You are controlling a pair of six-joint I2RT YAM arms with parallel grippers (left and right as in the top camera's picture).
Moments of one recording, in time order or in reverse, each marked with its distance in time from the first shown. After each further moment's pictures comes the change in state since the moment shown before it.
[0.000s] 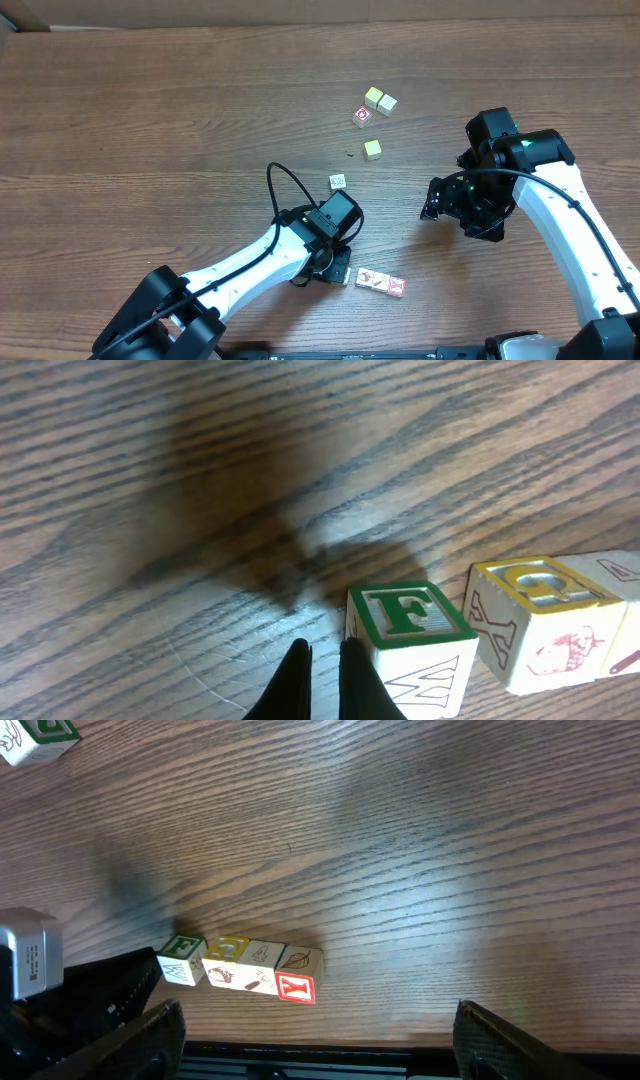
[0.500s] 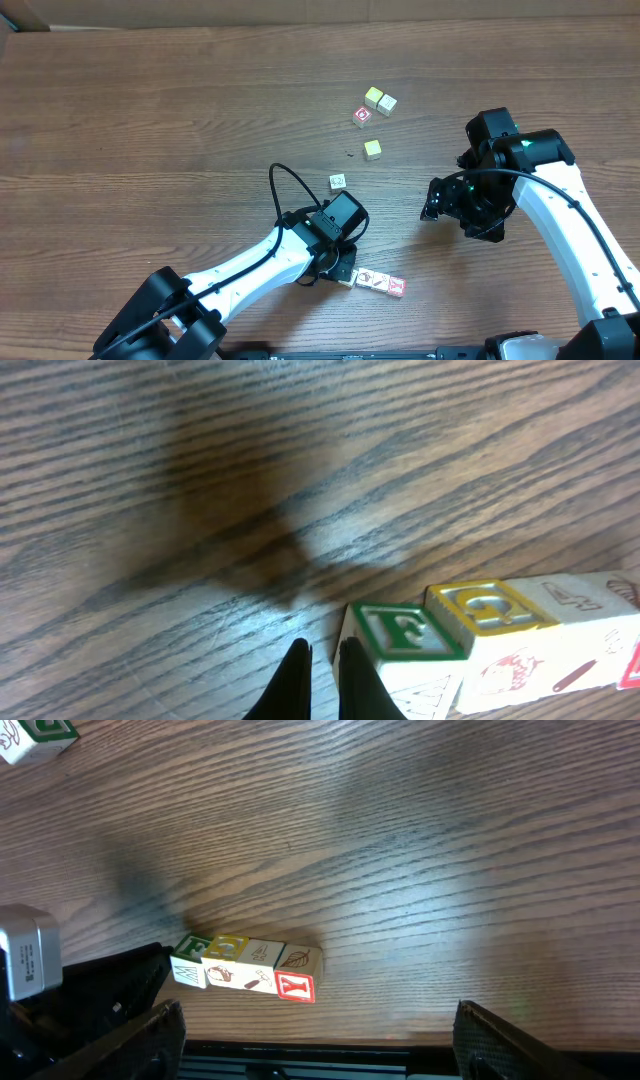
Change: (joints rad) left arm -0.020 0.000 0.000 0.058 0.005 -0.058; right arm 0.000 0.000 0.000 -0.003 0.000 0.000
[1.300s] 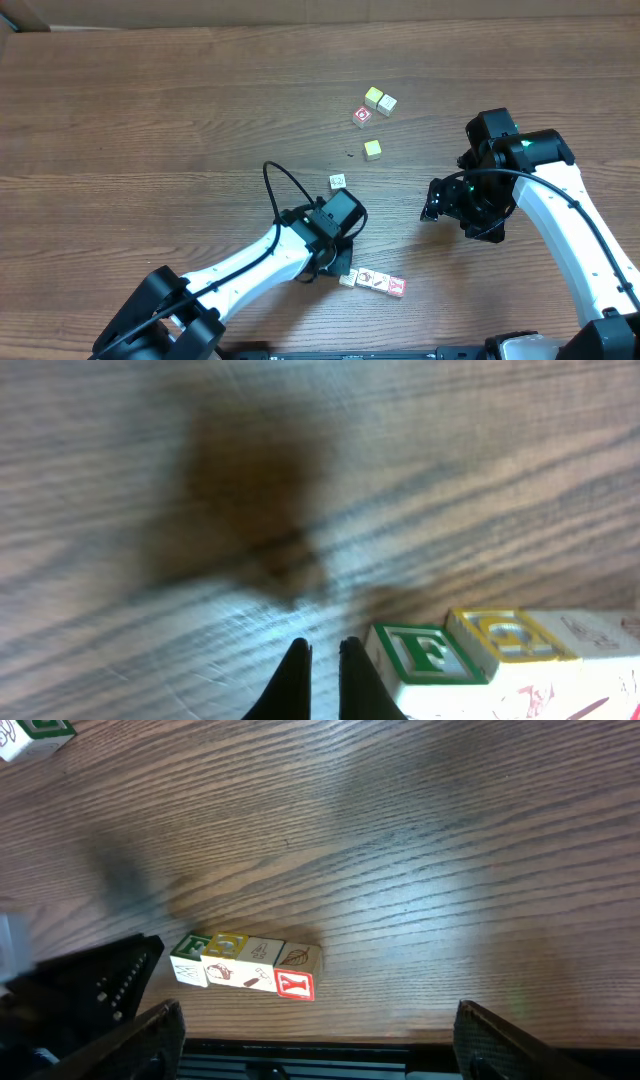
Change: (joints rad) left arm 0.021 0.000 0.010 -0.010 -0.046 -0.066; right arm 0.000 0.000 0.000 -0.005 0.000 0.000
